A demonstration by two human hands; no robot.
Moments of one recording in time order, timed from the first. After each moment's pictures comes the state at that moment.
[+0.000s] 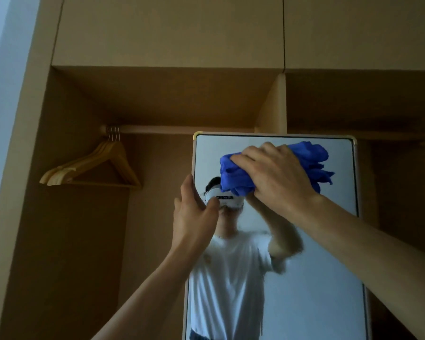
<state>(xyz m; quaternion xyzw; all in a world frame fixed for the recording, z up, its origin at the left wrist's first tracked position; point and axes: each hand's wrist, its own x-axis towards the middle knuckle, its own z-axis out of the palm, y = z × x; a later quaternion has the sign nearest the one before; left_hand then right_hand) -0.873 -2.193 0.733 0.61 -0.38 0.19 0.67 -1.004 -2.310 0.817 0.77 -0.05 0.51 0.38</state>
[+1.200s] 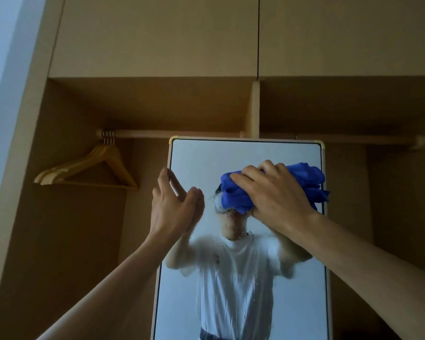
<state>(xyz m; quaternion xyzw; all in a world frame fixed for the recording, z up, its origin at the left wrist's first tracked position) -0.893 -2.212 0.747 0.67 -0.31 0.28 0.61 -1.055 -2.361 0.794 0.80 -0.04 0.47 0.38</state>
